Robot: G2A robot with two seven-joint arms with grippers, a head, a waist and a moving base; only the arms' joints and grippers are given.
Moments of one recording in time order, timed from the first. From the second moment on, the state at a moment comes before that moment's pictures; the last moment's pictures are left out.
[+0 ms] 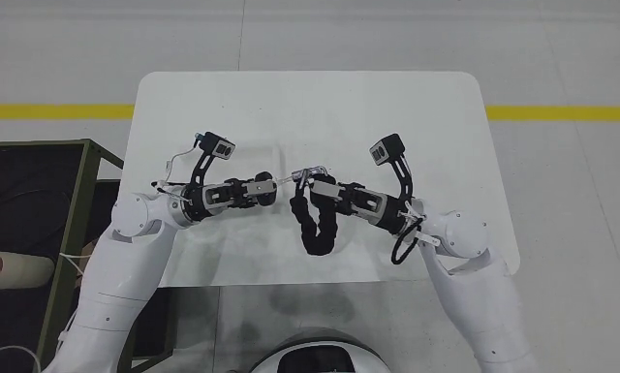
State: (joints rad) left arm 1.28 -1.06 -1.38 -1.59 -0.66 -0.36 -1.25; right arm -1.36 -1.31 1.26 -1.84 0.29 -0.09 0.93
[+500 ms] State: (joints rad) left arm 1.28 -1.07 -1.38 -1.57 -0.69 -0.35 -1.27; right arm -1.35 -1.30 1.24 -1.85 0.22 -0.13 0.95
